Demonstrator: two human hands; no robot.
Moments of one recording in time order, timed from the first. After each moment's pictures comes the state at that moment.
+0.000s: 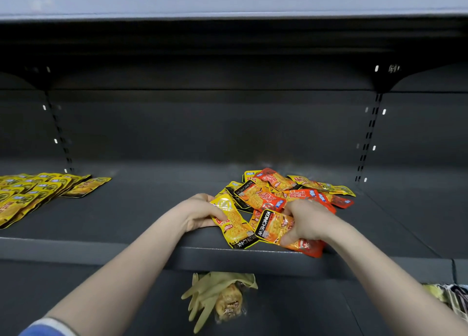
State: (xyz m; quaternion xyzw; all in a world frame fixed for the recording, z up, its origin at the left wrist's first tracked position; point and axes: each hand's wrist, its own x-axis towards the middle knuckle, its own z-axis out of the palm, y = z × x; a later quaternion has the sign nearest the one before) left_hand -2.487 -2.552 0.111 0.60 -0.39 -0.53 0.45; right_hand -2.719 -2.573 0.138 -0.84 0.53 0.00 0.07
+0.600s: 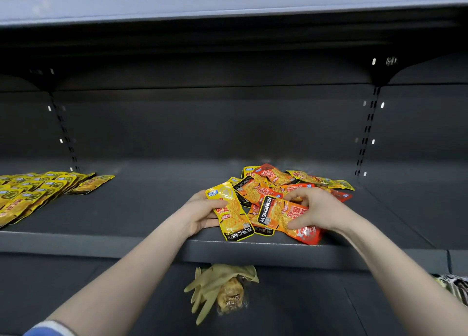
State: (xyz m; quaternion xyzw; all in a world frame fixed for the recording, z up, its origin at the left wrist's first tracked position) left_hand -2.499 -2.544 0.099 0.56 -0.38 -0.52 0.52; right_hand -2.756 -2.580 0.129 -0.81 0.47 -0.21 0.27
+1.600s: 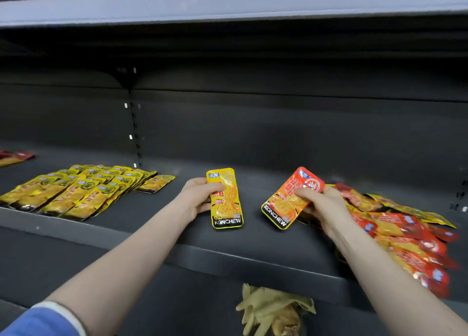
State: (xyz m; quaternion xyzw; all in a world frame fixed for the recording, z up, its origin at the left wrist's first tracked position) left_hand -2.334 -2.519 0.127 0.59 -0.33 -0.41 0.61; right_hand -2.571 -2.604 0.121 -0.54 0.40 -0.50 0.55
